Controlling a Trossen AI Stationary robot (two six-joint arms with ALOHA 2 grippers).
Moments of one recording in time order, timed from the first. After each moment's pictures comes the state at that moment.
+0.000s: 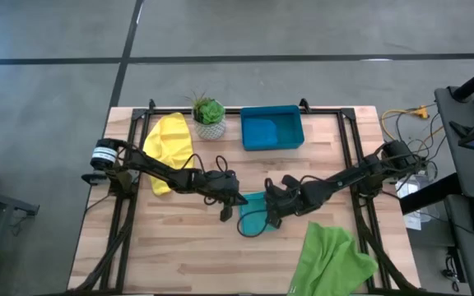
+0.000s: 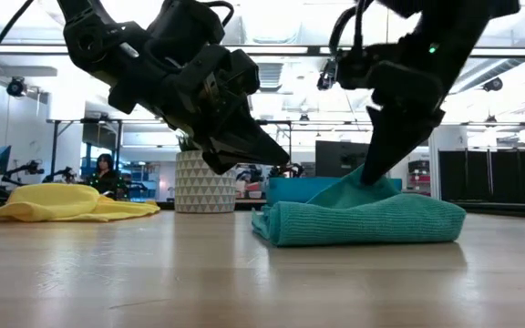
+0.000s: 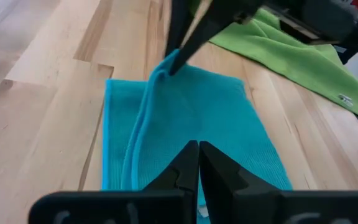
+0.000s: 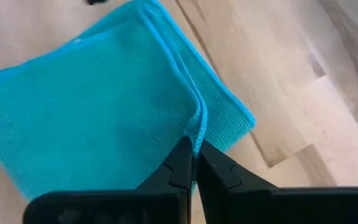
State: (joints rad) left arm -0.08 1.76 0.78 0.53 0.11 -0.28; right arm 0.33 1.69 1.00 -0.51 0.37 0.70
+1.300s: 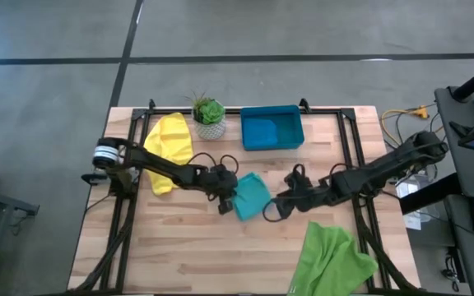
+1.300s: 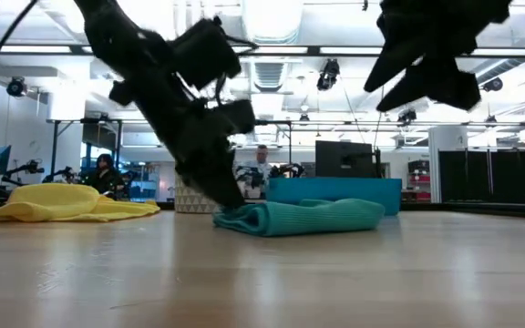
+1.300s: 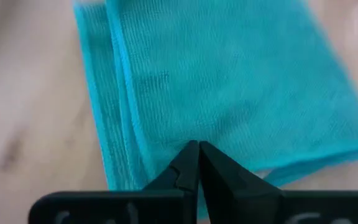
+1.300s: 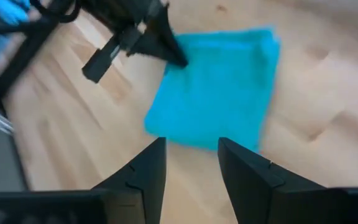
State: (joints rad) left arm -0.04 1.76 0.87 0.06 -0.05 -0.28; right arm 0.37 1.33 0.82 -0.33 0.39 1.18
